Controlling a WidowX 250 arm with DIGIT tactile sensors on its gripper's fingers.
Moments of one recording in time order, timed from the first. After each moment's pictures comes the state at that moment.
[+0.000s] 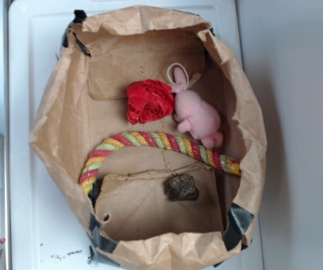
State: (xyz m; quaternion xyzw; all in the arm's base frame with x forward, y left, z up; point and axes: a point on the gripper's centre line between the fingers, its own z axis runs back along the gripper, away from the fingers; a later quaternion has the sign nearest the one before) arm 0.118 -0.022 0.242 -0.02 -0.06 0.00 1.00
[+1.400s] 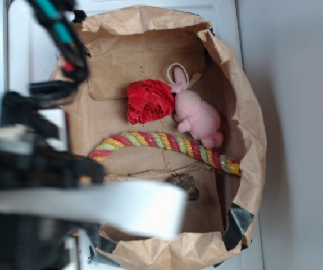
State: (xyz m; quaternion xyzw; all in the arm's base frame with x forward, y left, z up) arm 0.228 -0.032 0.218 -0.01 -0.14 0.03 0.99
